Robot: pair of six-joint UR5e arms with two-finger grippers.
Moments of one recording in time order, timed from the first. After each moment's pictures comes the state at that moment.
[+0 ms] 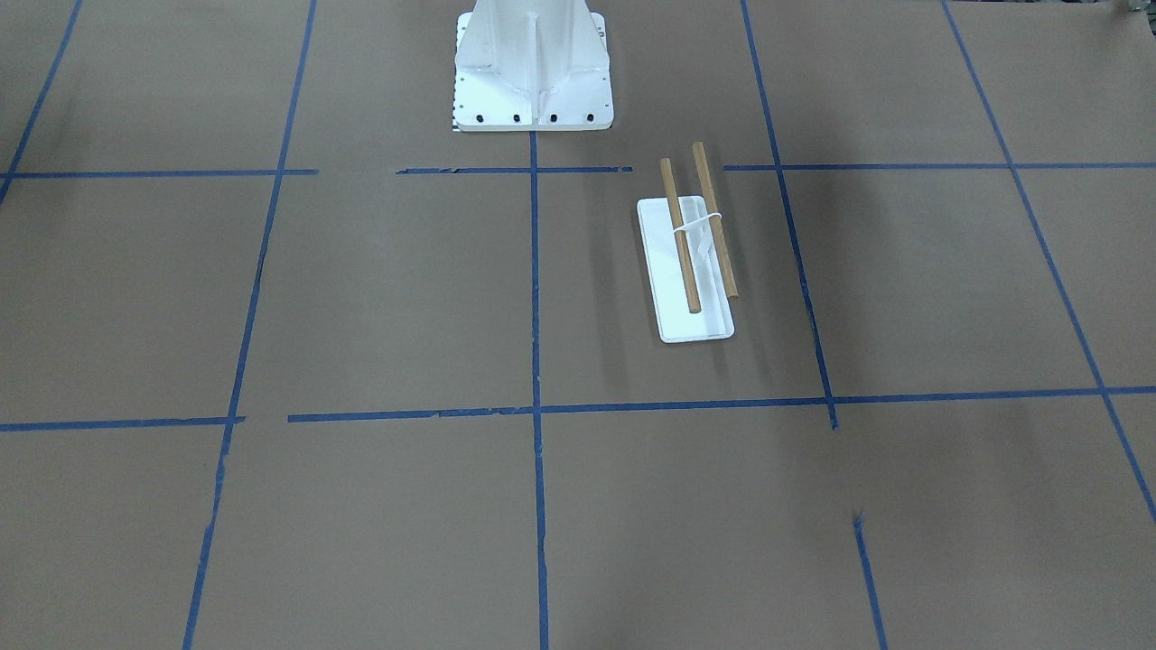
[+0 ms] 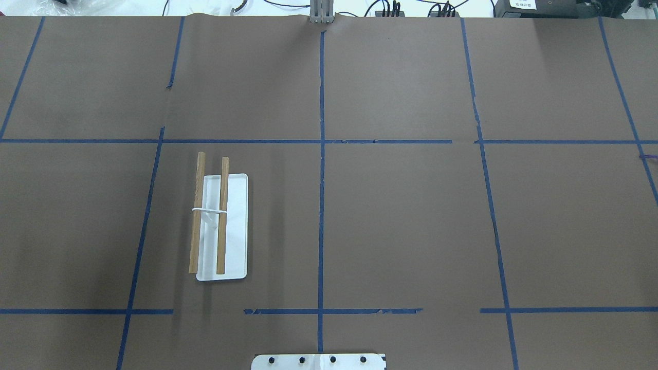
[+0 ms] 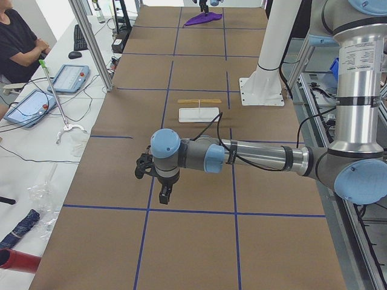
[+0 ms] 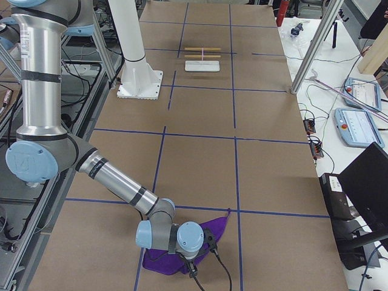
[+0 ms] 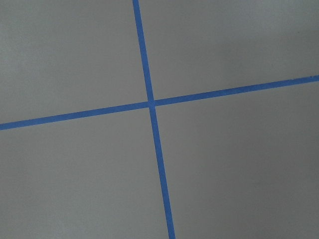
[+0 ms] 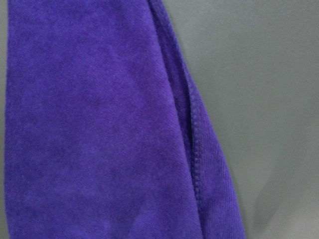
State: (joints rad) left arm -1.54 -1.51 -1.73 -1.61 -2.37 0.04; right arm 1.56 -1.64 1.01 -1.03 2.27 -0.49
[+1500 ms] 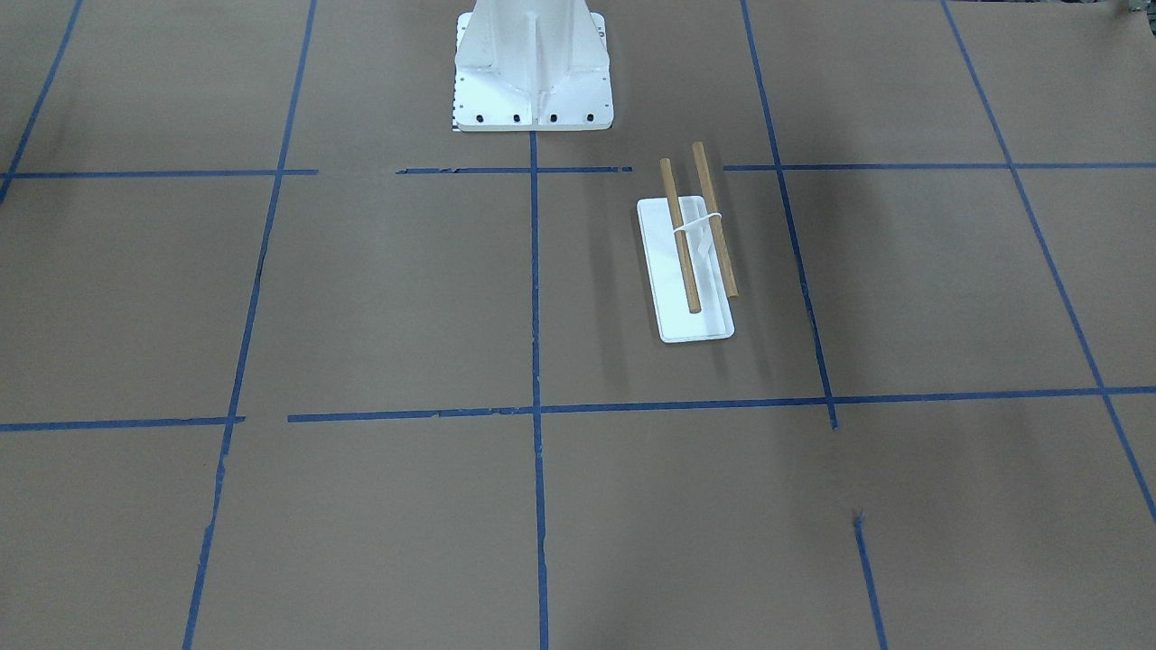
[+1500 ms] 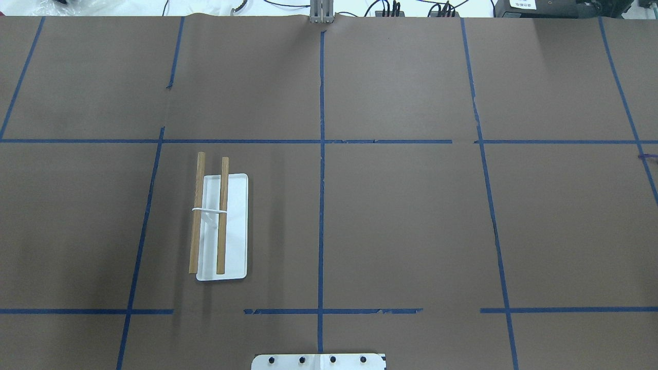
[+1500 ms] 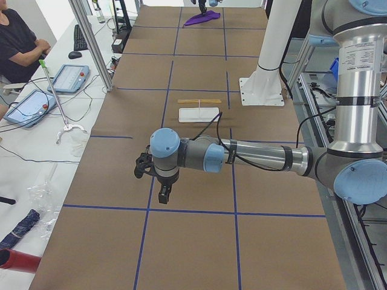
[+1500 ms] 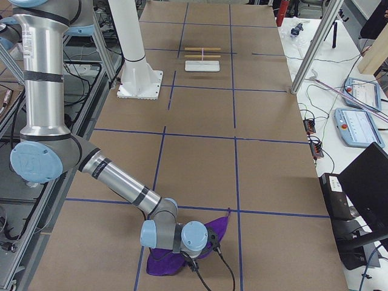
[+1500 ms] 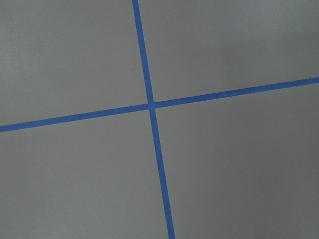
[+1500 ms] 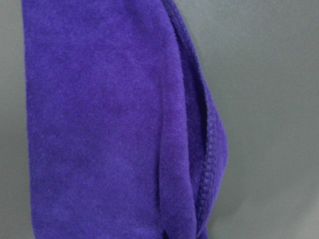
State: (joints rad) left arm -1.55 -1.51 -1.73 -1.61 -2.37 0.04; right arm 1.55 -1.62 1.02 -1.04 2.29 -0.49
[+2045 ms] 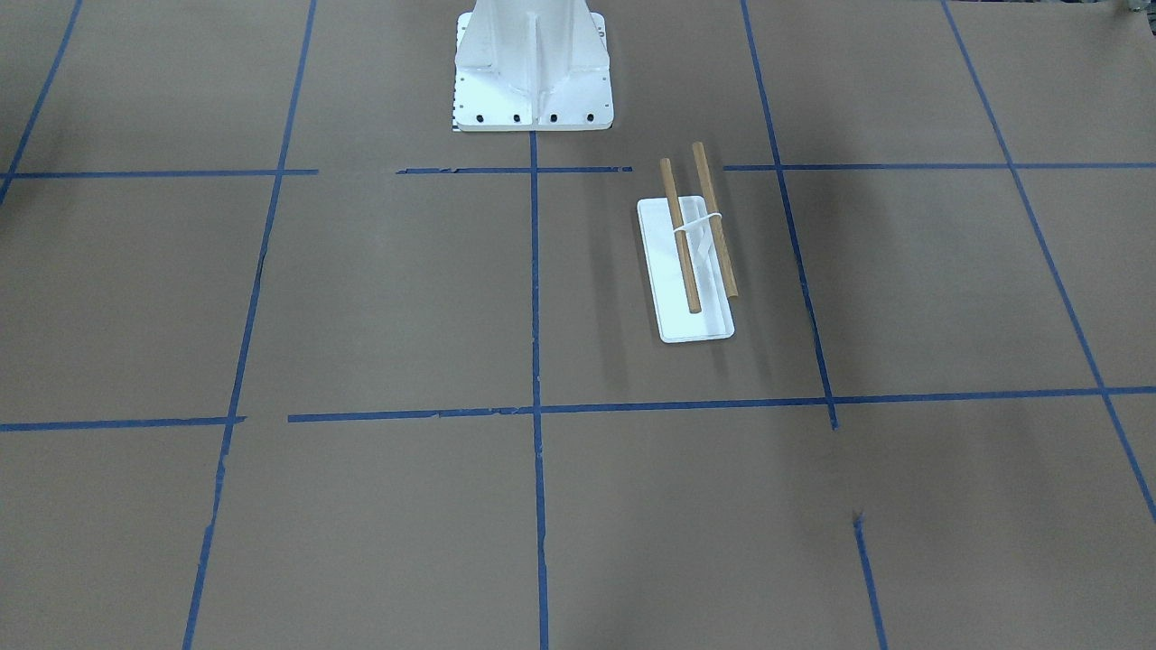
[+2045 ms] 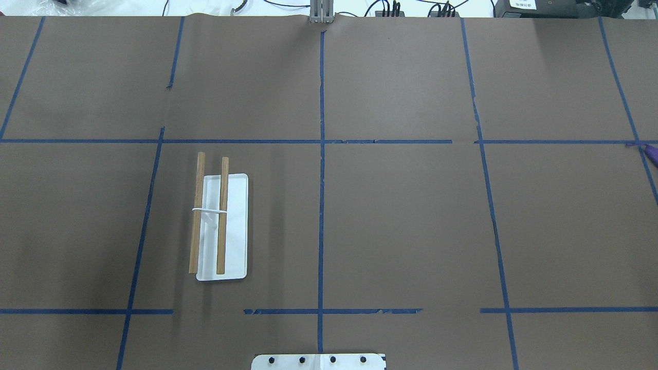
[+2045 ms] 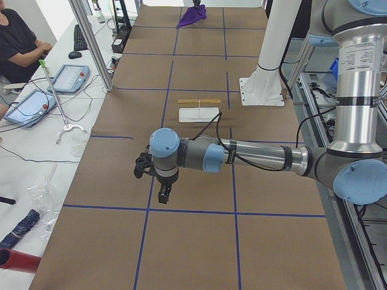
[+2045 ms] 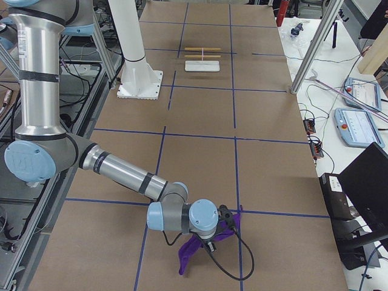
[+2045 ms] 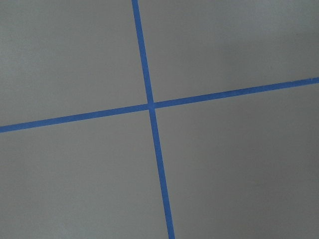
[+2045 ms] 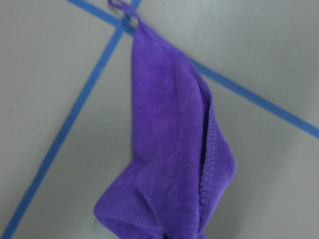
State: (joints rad) left arm -1.55 -1.52 -1.72 -1.61 -2.37 0.04; right arm 1.63 -1.63 1.31 -1.20 2.35 -0.49
